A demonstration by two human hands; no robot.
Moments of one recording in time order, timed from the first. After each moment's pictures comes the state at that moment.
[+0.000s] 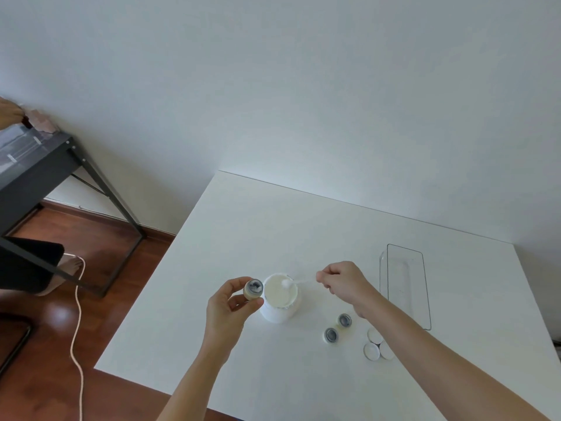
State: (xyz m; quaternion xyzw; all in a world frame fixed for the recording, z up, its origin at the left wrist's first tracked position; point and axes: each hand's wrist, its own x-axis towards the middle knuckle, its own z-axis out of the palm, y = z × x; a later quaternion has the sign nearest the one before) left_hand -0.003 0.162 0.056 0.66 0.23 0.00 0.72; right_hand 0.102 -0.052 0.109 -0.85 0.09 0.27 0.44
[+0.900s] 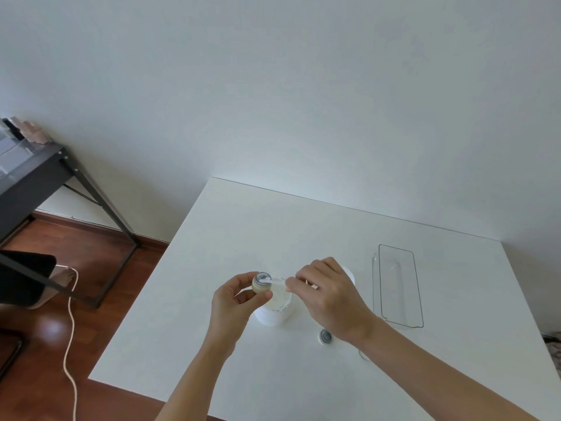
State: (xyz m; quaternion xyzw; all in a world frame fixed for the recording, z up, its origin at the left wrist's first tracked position) left_hand 0.012 0.150 0.073 0.62 0.18 -0.02 0.76; right_hand 0.062 -0.043 0.137 -0.86 -0.43 -0.26 0.13
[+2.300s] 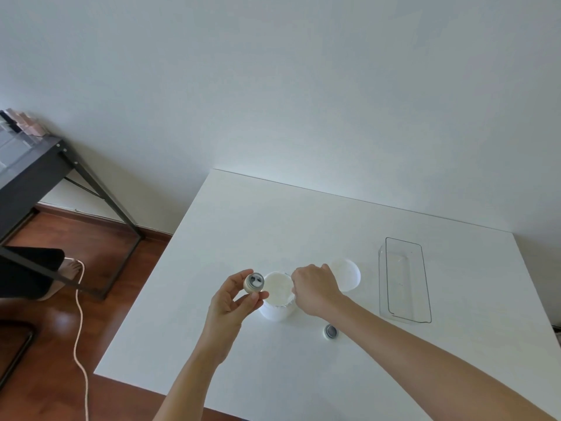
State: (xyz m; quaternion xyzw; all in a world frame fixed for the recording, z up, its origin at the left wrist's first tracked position) left_hand 0.002 0.166 0.046 0.59 0.16 -0.04 0.79; right_hand 0.097 -0.010 0.078 -0.96 -0.23 0.16 0.00
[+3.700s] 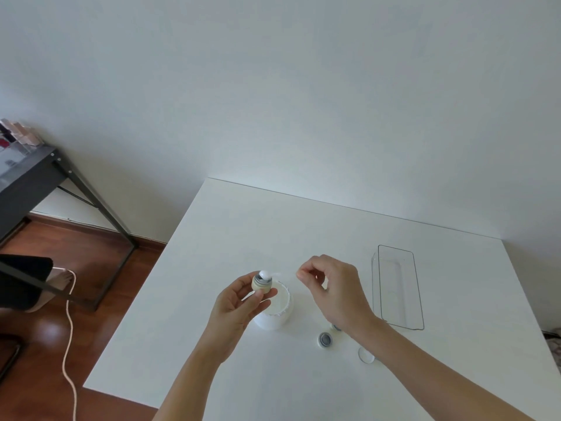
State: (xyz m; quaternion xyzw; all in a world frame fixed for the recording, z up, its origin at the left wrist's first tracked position) left_hand 0.017 0.151 0.070 0.53 0.12 -0.08 0.84; right_hand 0.070 -0.044 0.148 -0.90 -0.17 -0.01 0.40
